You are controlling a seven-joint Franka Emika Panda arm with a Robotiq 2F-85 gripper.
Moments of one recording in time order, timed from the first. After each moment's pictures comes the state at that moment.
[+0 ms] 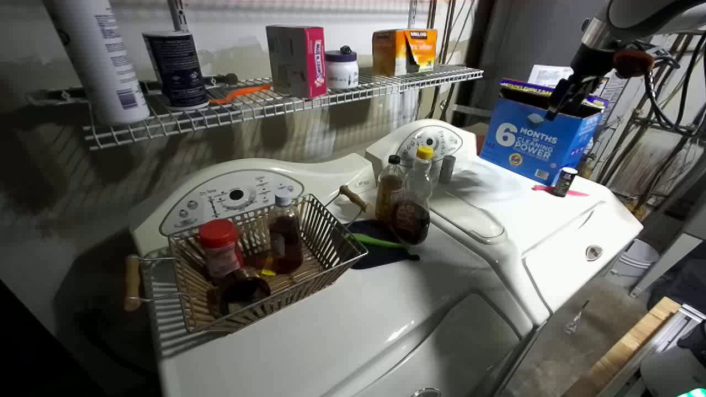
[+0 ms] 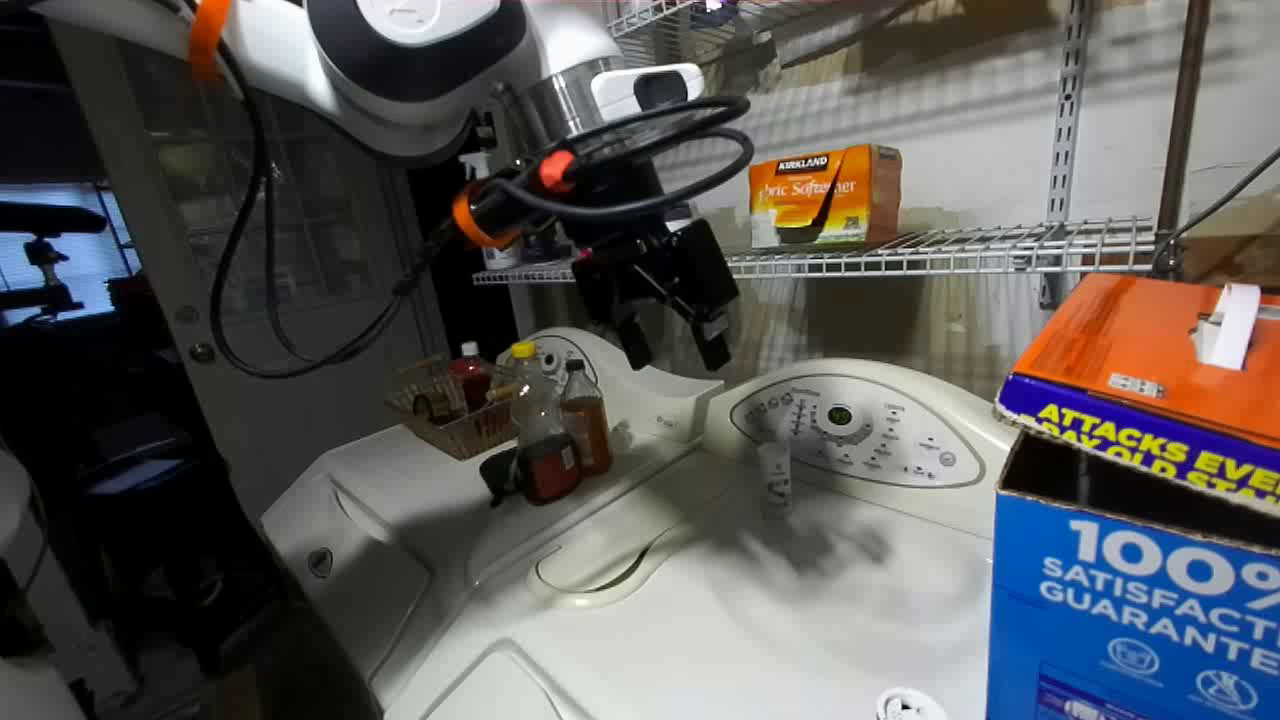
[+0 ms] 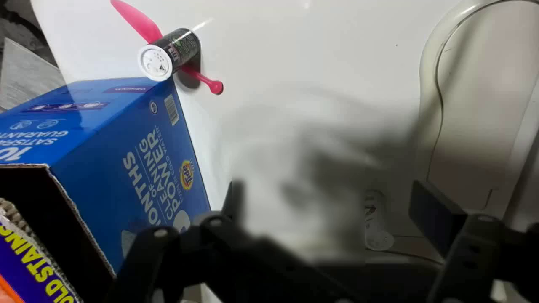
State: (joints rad) arm -0.15 -0.34 -0.18 -2.32 -0.19 2.24 -0.22
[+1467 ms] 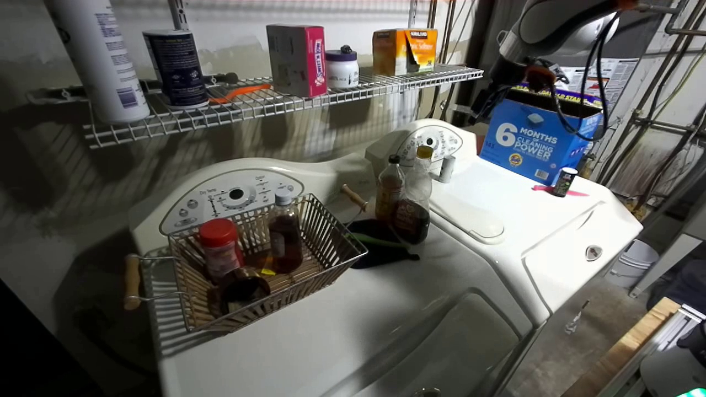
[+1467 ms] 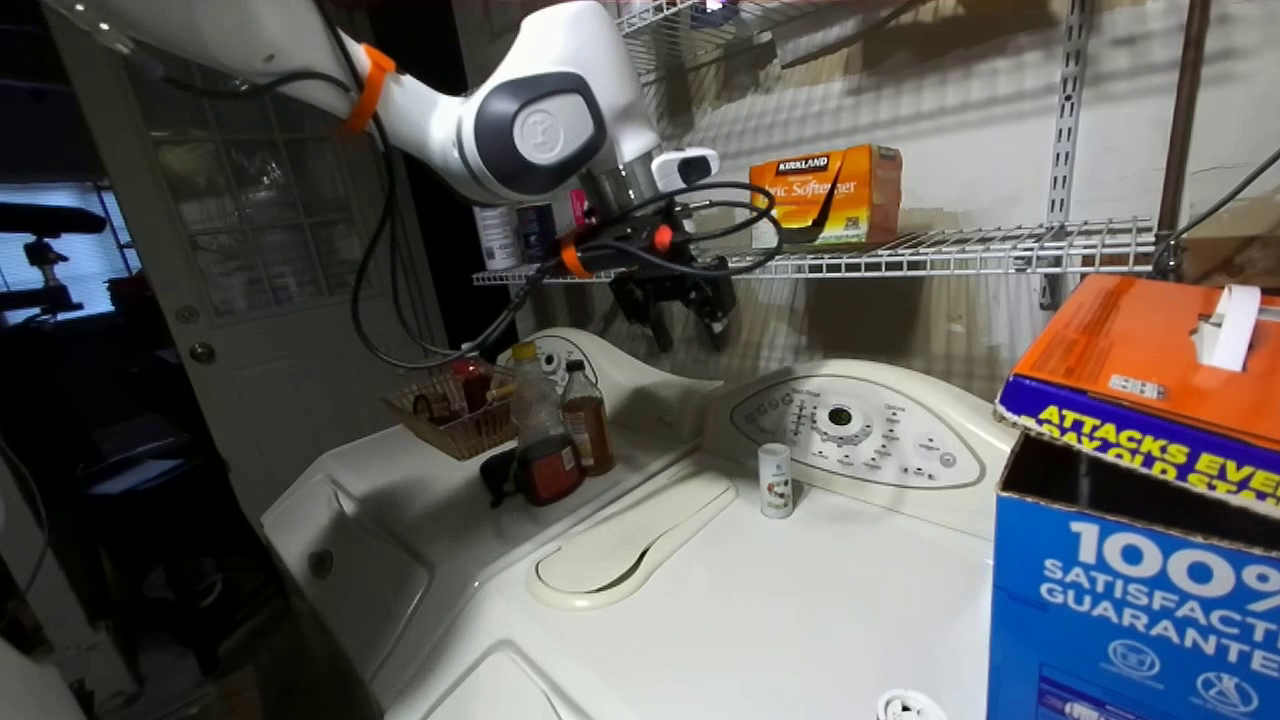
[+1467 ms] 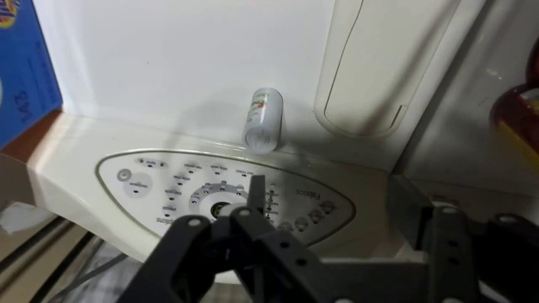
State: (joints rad) arm 0.00 -0.03 -0.11 -2.11 0.03 2.44 -0.37
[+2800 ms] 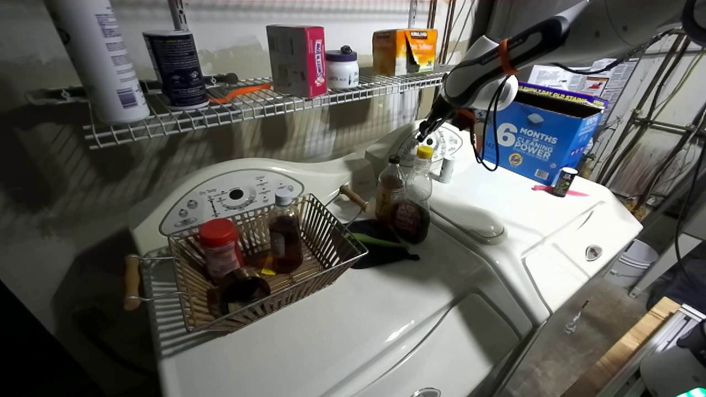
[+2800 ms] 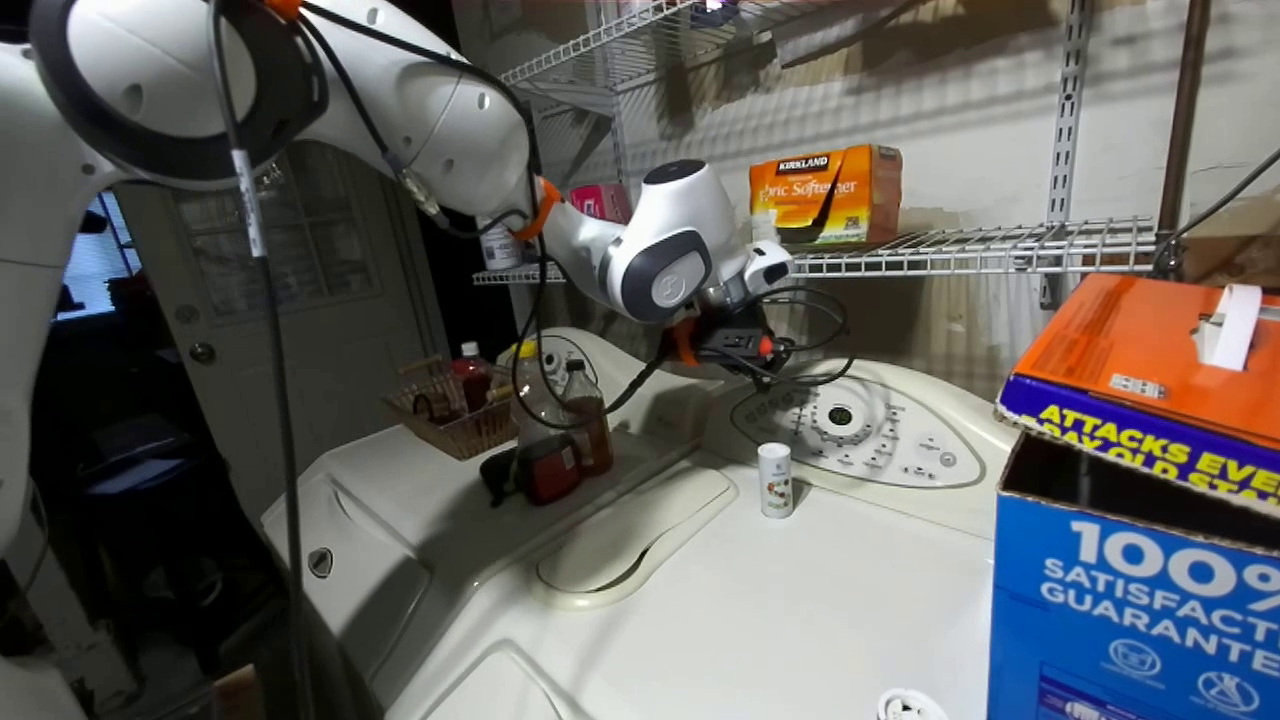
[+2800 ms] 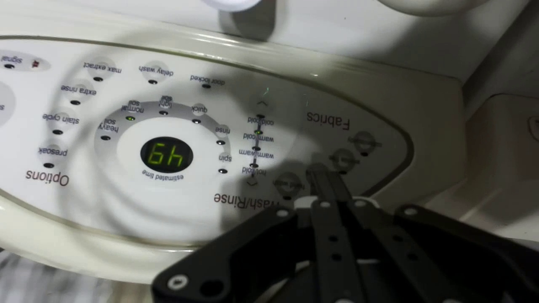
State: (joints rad) arm -0.15 0.52 0.11 -1.72 0.13 2.74 -0.43
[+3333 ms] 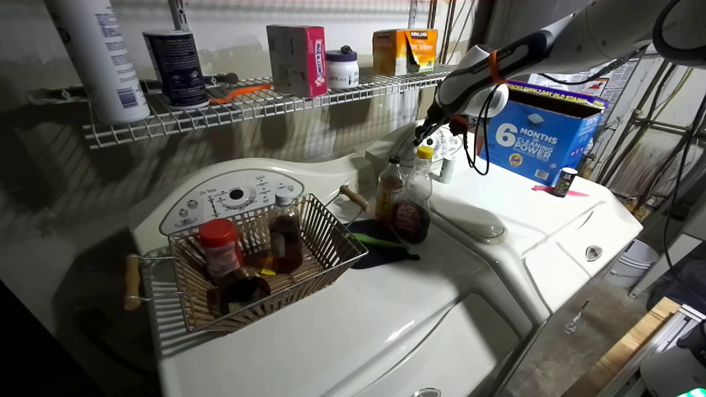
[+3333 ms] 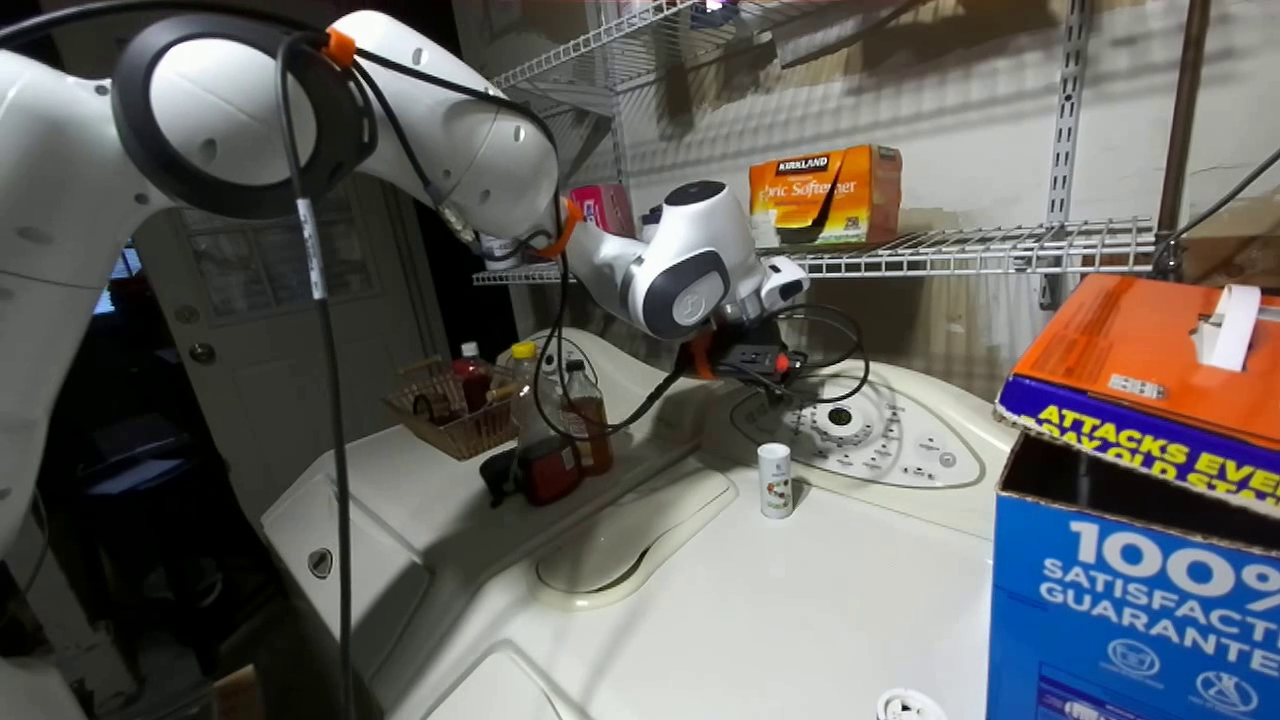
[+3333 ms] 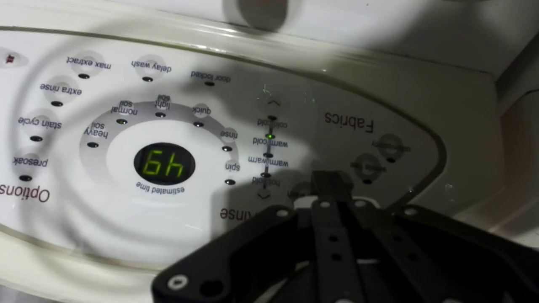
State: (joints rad) arm -0.16 0.61 0.12 -1.63 0.12 2.74 -0.43
